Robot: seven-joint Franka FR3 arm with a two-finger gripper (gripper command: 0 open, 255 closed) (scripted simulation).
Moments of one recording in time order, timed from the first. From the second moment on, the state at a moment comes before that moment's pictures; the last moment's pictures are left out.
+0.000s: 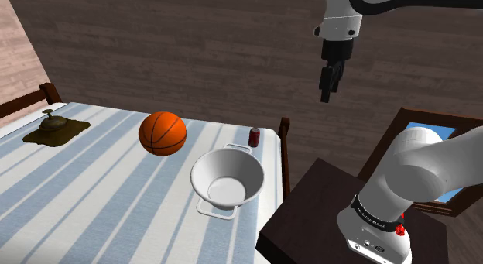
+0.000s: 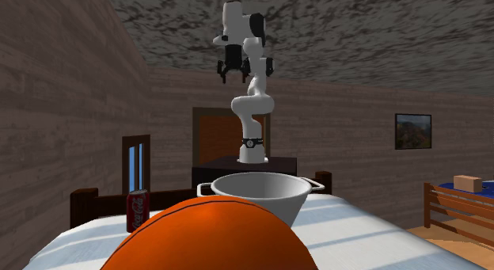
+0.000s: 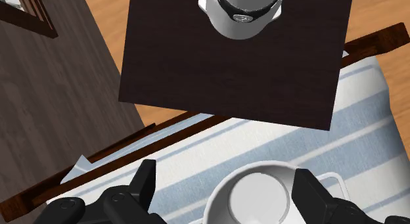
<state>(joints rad) -0.01 -0.81 -0.03 -2.41 -0.06 1.43 -0.10</state>
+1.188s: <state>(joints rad) -0.04 -0.37 -0.17 -2.49 -0.12 2.01 -0.22</state>
